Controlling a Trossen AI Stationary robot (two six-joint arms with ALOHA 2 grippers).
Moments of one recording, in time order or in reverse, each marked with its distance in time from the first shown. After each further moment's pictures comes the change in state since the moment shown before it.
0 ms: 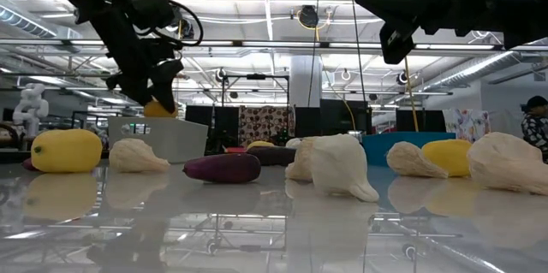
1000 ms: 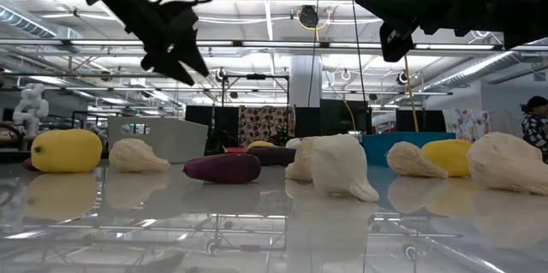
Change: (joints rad) left arm -0.235 0.000 0.106 0.103 0.135 0.056; right arm 0.000 0.000 0.000 -0.001 -0.001 -0.049
